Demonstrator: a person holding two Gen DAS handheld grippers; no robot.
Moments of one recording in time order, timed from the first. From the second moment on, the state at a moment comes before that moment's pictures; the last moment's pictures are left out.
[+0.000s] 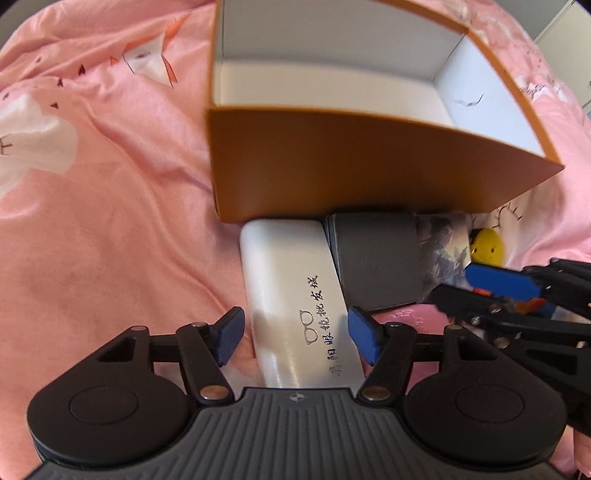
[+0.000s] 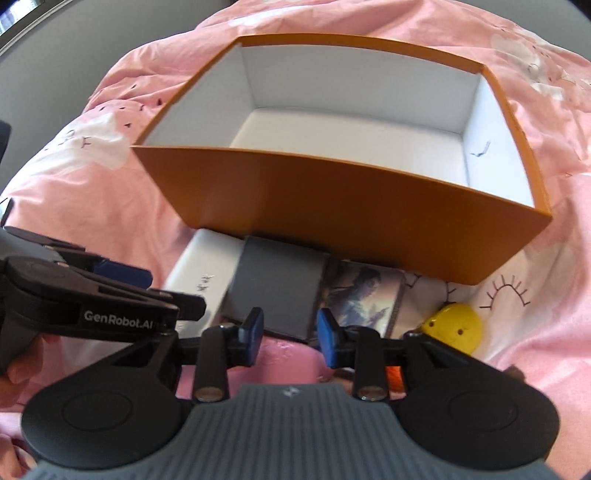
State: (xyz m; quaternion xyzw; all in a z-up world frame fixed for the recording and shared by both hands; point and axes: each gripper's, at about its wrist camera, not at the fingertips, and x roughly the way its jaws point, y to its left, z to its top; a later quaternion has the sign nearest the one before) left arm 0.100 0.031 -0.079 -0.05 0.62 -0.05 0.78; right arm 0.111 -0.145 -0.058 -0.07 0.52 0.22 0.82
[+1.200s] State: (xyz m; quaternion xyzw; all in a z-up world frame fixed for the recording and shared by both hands) left arm 0.051 0.053 -0.013 -0.02 0.54 -0.07 0.84; right arm 0.042 -0.099 -0.031 -0.18 0.52 0.48 0.68
